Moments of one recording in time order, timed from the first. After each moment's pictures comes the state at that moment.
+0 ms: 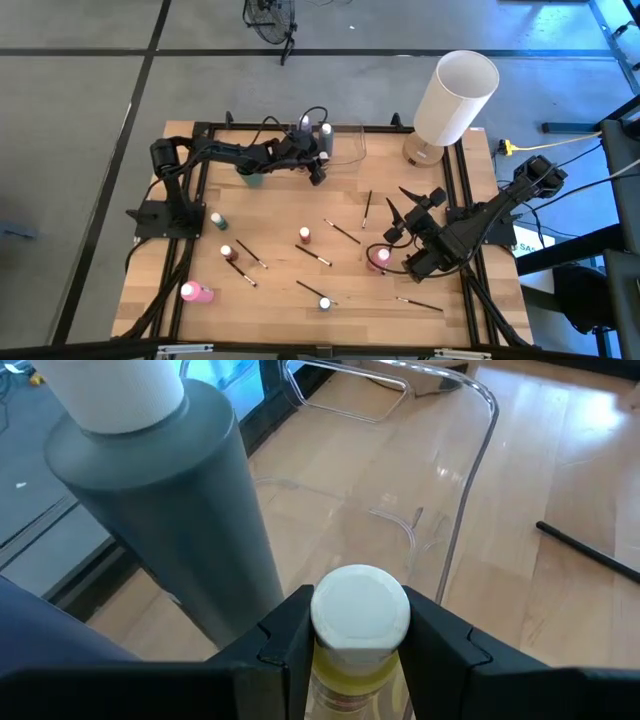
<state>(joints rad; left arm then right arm) 0.41 1.81 0.99 0.25 -0.08 -0.06 0.65 1.41 0.94 -1.17 1.44 1.27</state>
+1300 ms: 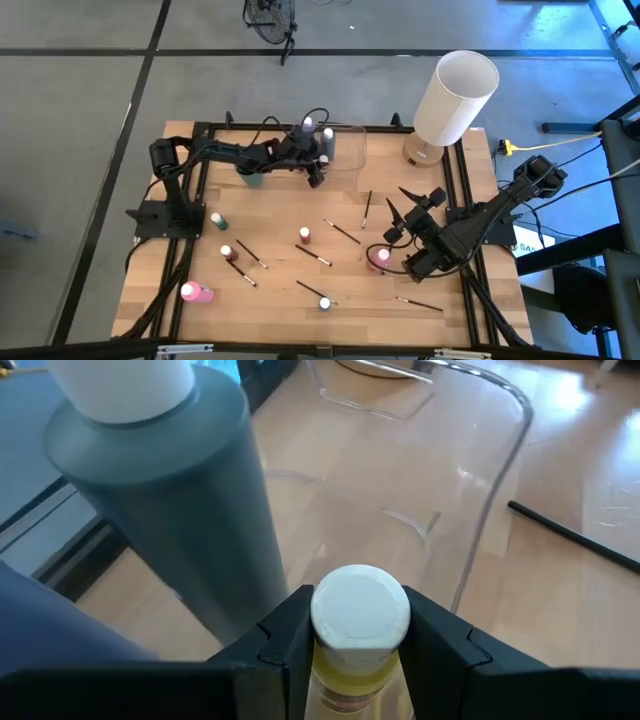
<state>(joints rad) 0.42 1.80 0.99 0.21 -0.02 -0.04 0.65 1.41 0.94 -1.16 1.44 1.27</state>
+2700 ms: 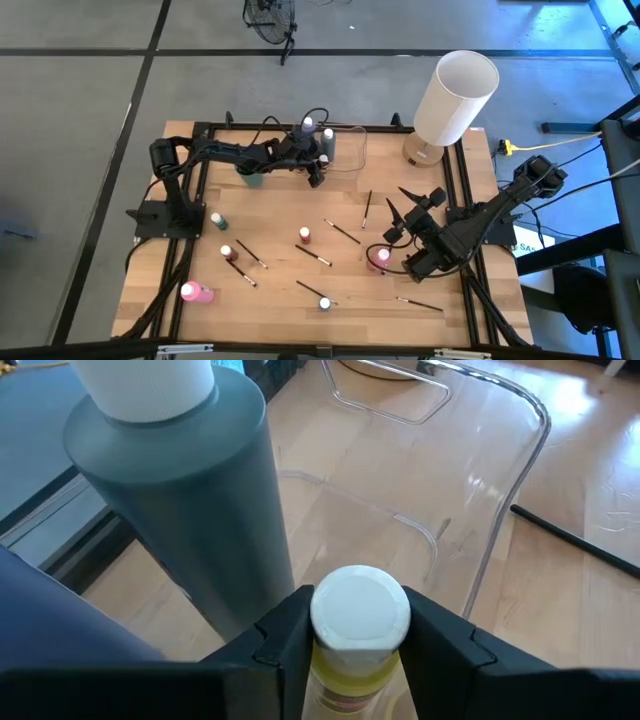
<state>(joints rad) 0.42 1.81 0.99 0.21 -0.03 -0.06 0.65 1.41 0.94 -1.16 1.44 1.27</state>
